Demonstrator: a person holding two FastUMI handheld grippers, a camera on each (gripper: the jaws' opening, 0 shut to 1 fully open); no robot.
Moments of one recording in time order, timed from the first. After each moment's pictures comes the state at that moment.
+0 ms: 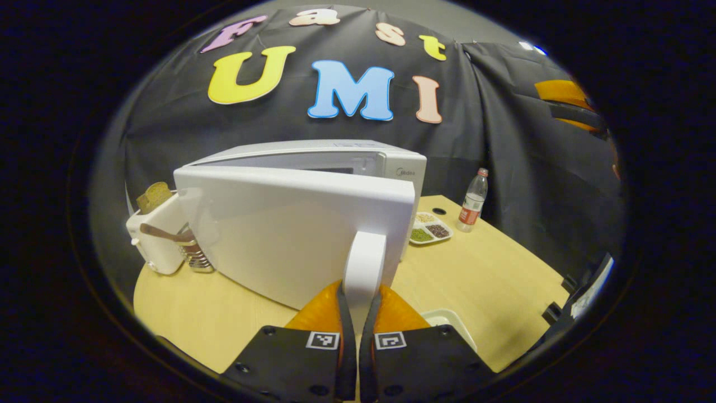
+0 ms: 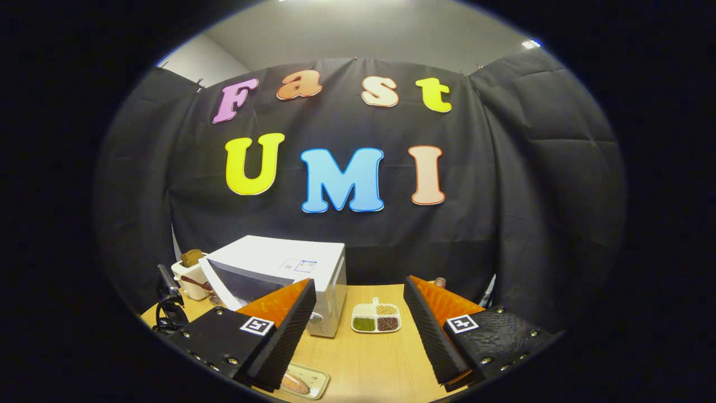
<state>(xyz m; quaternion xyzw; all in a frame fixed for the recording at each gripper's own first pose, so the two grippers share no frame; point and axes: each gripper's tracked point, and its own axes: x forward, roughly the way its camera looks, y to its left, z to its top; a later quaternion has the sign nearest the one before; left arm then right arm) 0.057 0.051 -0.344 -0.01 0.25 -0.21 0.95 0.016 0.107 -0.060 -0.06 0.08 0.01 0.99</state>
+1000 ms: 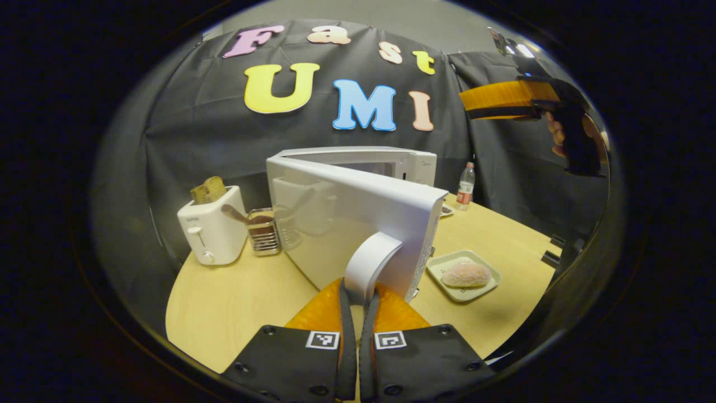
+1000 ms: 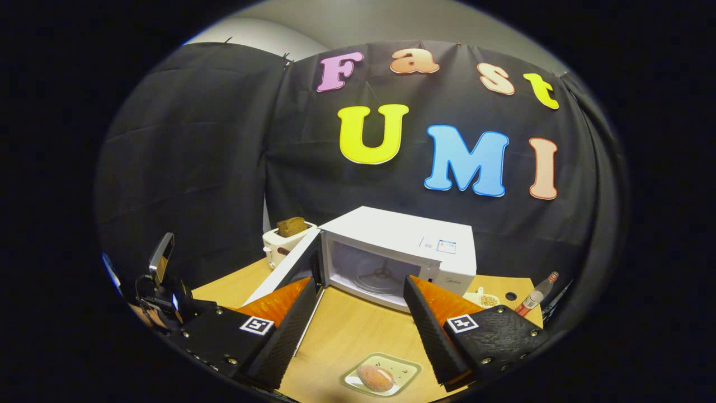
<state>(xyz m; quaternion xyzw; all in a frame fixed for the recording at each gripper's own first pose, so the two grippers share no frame) -0.038 0.256 -0.358 0.01 0.21 -0.23 0.95 -0.019 0.315 -0.140 -0.12 0.16 0.23 0.95</state>
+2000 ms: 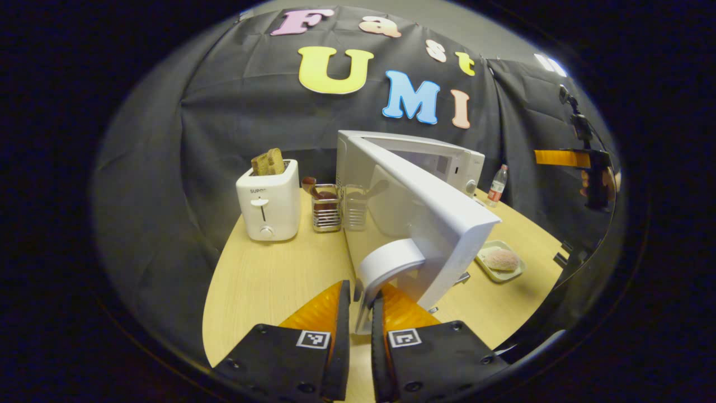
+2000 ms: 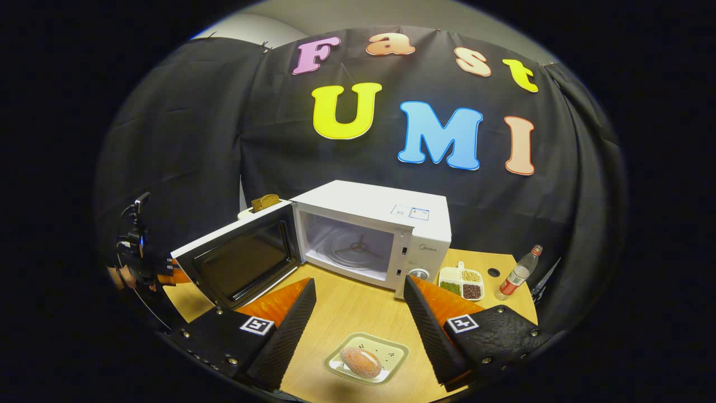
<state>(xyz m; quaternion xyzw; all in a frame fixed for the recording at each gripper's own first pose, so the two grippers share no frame) -0.024 0.395 -0.374 -0.03 0.27 -0.18 0.95 -0.020 0.256 -0.171 -0.12 0.20 0.15 0.96</state>
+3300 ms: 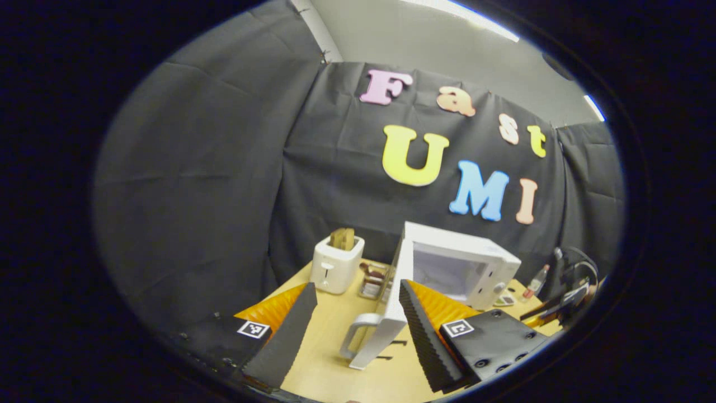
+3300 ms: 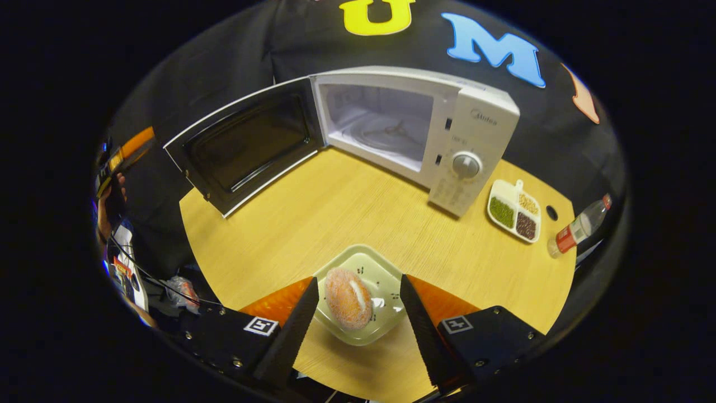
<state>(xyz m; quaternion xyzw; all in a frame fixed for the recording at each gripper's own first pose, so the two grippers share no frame) -0.085 0.408 -0.169 -0.12 0.06 0.07 0.99 -0.038 0.194 -0.347 -0.17 0.47 0.27 0.82</state>
